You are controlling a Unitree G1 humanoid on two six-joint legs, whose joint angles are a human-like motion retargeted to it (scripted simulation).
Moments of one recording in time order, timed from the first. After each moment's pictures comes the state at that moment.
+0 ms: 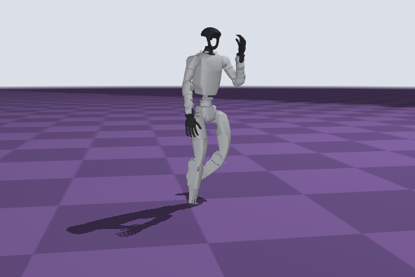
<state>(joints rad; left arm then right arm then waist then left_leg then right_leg) -0.63 0.38 -0.14 -0.63 -0.33 -0.18 0.27 -0.13 -0.35 0.25 1.18 -0.20 0.01 0.04 0.00 -0.08 0.04 0.03 0.17 0.43 0.80 0.52 -0.09 -0.04 0.03 0.29 0.14 -0.30 0.23</state>
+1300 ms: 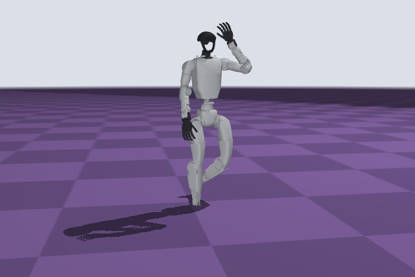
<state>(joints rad) -1.17 0.71 -0.16 -0.61 0.42 0.04 0.48 -0.16 -0.30 0.22 1.20 -0.30 0.01 0.05 0.00 0.00 -0.07 0.01 0.14 0.41 0.90 0.52 -0.18 -0.01 0.13 0.40 0.01 -0.19 0.26</state>
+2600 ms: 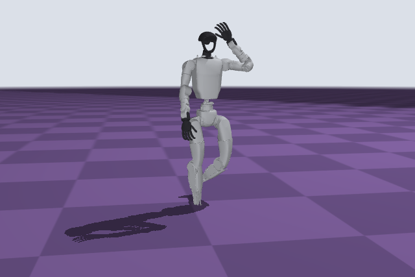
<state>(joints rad) -1.25 0.82 -0.19 -0.60 0.34 0.02 0.37 -0.19 -0.28 0.23 1.23 -0.29 0.03 0.15 0.01 -0.02 -0.08 0.00 0.13 0.43 0.90 0.52 -0.19 -0.02 0.16 0.43 0.00 -0.17 0.26</state>
